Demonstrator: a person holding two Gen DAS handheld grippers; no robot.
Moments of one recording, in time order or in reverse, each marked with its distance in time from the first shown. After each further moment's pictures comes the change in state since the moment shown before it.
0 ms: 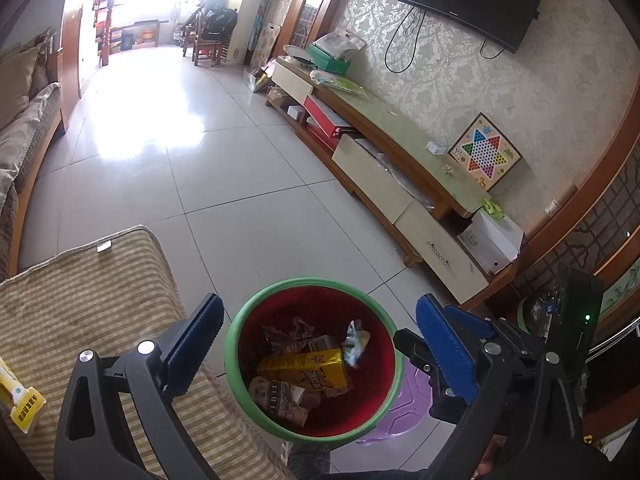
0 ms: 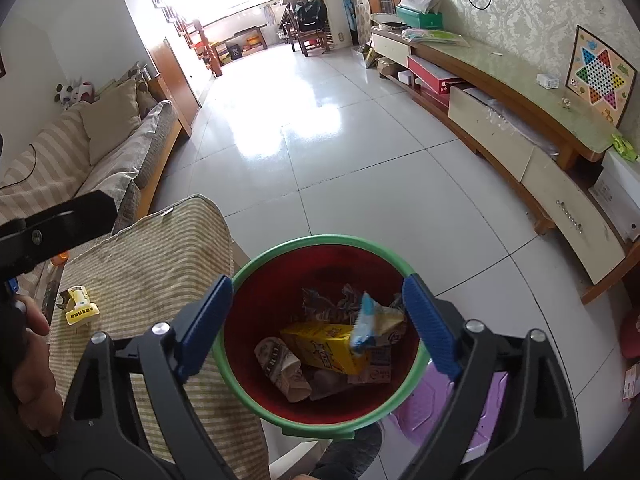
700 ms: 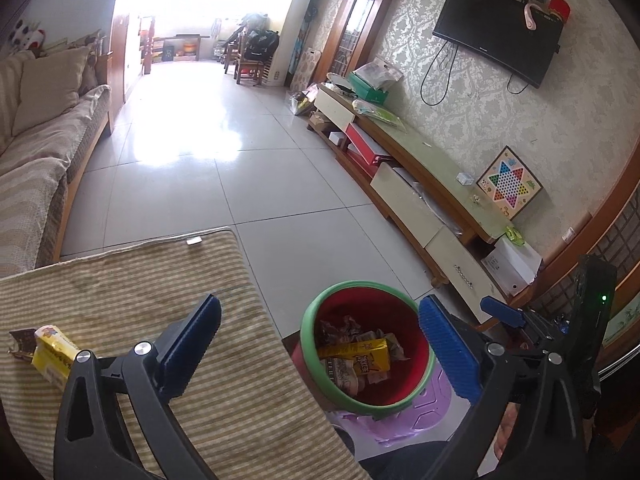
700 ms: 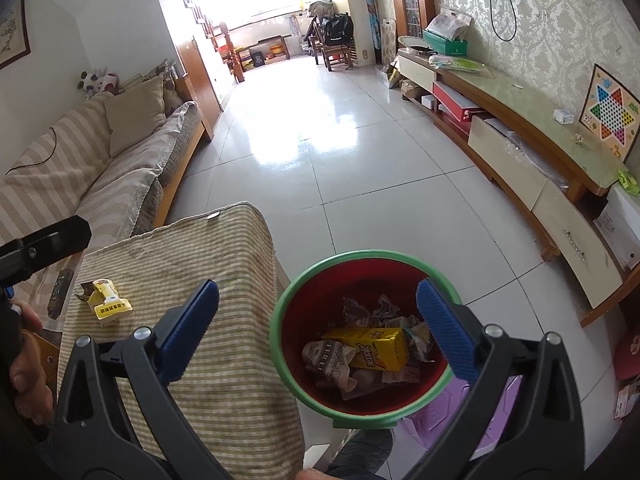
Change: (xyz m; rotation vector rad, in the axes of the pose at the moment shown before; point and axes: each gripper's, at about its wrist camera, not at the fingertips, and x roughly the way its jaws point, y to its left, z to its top) left arm -0.099 0.065 -0.023 -0.074 -0.089 0.107; right arm -0.037 0.075 -0.002 -0.090 -0.050 0.029
